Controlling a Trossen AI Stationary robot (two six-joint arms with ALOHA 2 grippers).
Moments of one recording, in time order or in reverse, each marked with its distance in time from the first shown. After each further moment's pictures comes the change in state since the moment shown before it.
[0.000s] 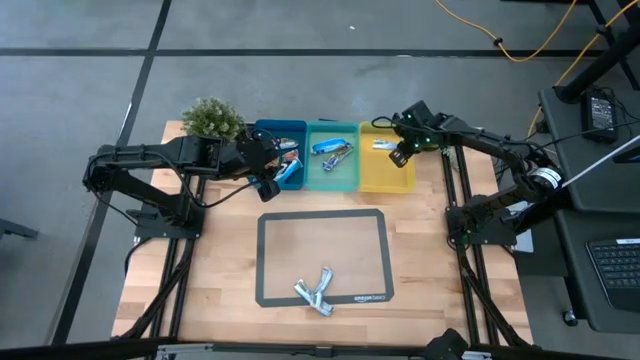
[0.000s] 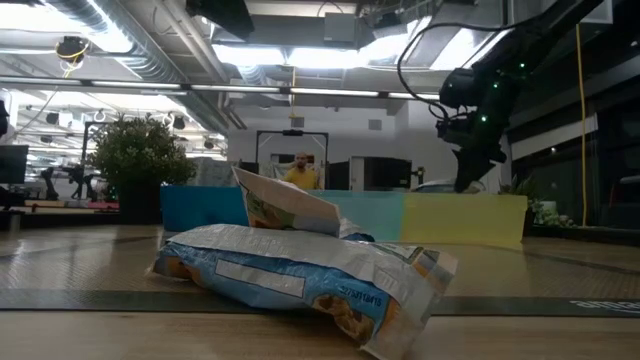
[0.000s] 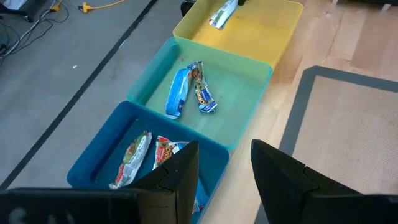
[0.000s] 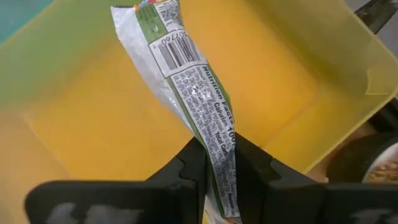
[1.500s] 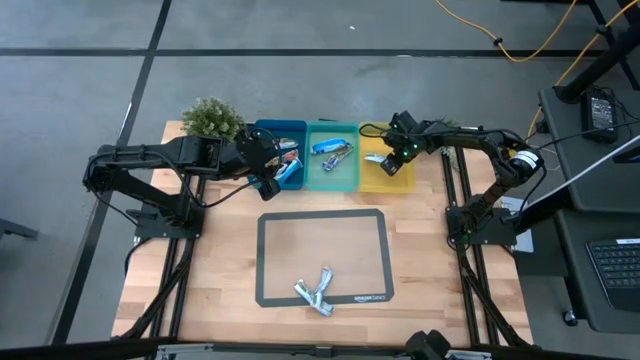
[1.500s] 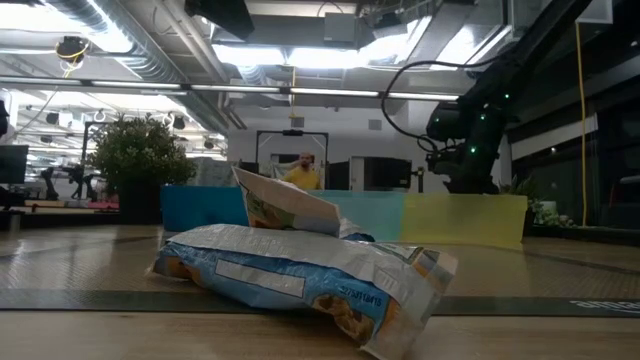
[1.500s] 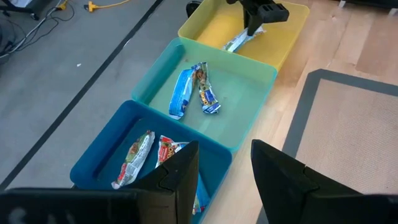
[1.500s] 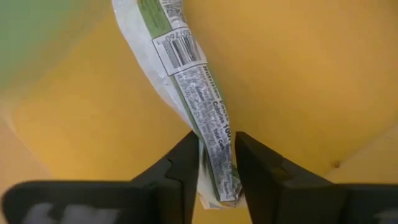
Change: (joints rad) left arm 0.000 0.001 0.000 0.000 -0.019 -0.019; right arm 0.034 0.203 -0.040 0.120 -0.077 0.048
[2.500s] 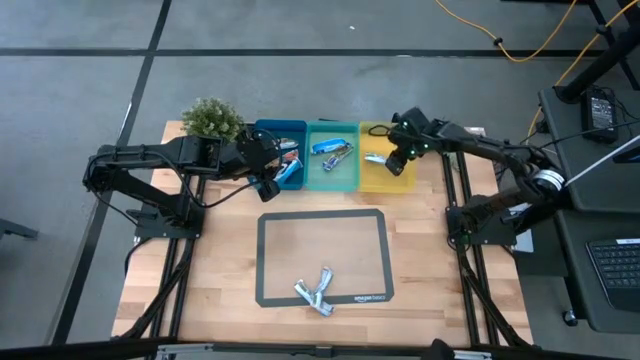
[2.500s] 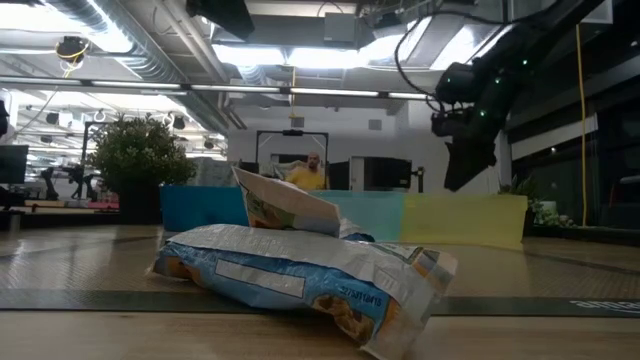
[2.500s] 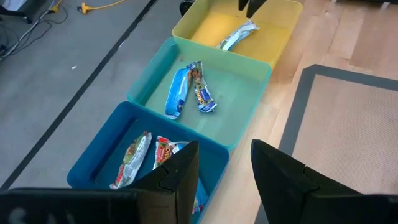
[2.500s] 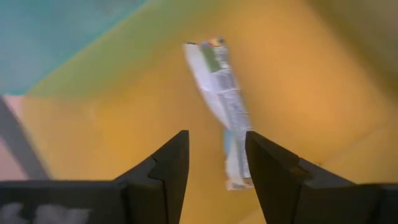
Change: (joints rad) left arm 0.000 0.000 0.000 0.000 0.022 0.026; right arm 0.045 -0.224 0.000 -0.070 -0.027 -0.037
